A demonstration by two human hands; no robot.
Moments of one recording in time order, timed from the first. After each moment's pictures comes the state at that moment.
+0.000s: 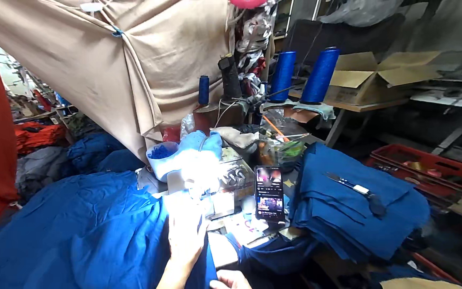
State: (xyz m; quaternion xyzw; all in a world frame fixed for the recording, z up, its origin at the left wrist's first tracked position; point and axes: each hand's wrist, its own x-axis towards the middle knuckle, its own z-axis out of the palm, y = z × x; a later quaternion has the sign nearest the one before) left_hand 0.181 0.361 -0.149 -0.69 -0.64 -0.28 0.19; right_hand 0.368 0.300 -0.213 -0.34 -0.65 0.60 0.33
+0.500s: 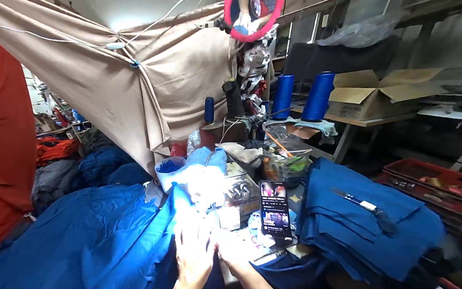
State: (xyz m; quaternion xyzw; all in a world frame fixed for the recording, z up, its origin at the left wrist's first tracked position) left_hand 0.190 0.348 -0.152 -0.67 -0.60 -0.36 0.25; right_hand 0.317 0.385 -0.132 -0.42 -0.56 0.57 0.43
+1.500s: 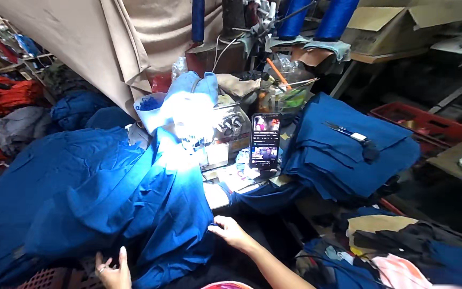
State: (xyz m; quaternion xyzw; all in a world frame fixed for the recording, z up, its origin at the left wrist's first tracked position) left_hand 0.064 0.147 -0.300 -0.26 -0.78 -0.56 -0.05; right_hand 0.385 0.314 -0.274 -0.37 -0.71 0.56 0.23
